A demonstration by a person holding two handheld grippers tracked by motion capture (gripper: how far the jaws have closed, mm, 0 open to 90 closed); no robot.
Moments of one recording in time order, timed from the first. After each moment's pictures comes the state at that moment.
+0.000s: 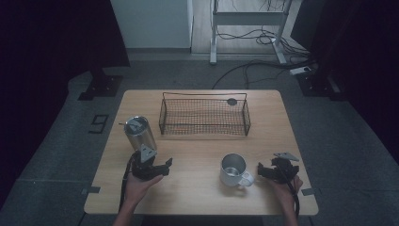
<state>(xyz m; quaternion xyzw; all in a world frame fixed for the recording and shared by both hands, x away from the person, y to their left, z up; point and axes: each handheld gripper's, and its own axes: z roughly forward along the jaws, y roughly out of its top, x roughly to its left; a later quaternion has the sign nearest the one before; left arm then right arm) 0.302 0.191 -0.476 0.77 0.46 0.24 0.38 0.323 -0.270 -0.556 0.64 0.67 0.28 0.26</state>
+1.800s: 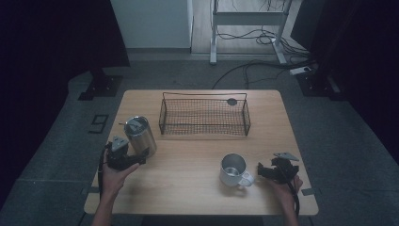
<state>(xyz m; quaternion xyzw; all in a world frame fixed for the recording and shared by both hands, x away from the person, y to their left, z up) 0.324 0.264 -0.460 0.72 0.52 0.25 0.39 0.323 -0.271 -0.557 0.63 0.67 0.29 0.26</state>
